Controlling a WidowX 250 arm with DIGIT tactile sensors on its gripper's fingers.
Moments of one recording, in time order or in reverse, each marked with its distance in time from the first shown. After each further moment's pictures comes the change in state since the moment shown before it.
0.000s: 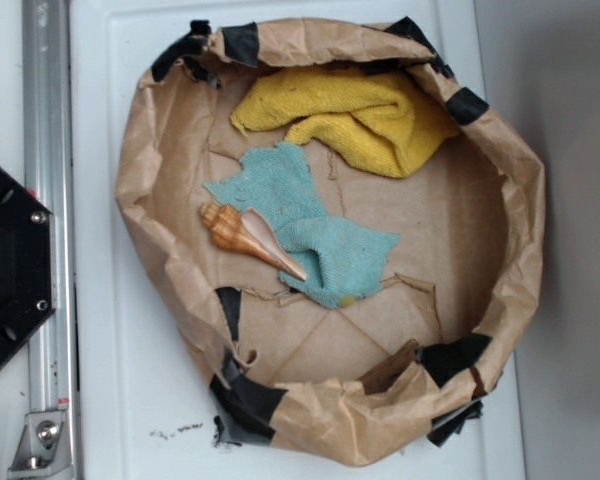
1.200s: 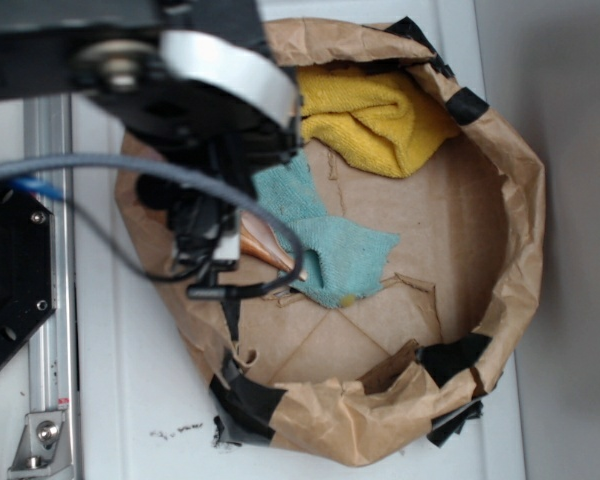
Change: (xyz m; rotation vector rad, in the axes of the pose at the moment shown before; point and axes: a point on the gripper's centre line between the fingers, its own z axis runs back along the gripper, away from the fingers) arm 0.084 0.056 -0.125 0.010 0.067 -0.085
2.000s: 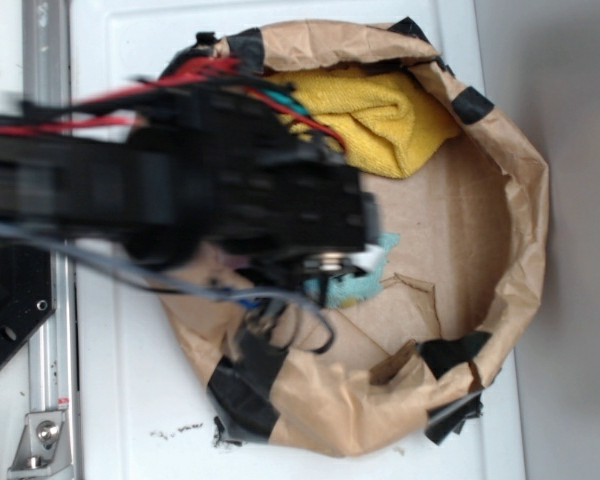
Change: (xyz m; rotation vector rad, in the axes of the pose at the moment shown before) arm 0.012 -0.051 -0.111 -0.029 0.292 -0.172
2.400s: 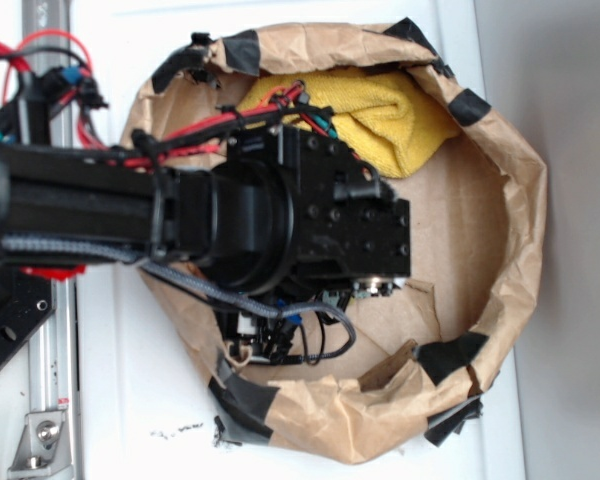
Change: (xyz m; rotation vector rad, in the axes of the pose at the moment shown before) arm -0.002 -0.002 -0.003 0.025 0.072 0.078
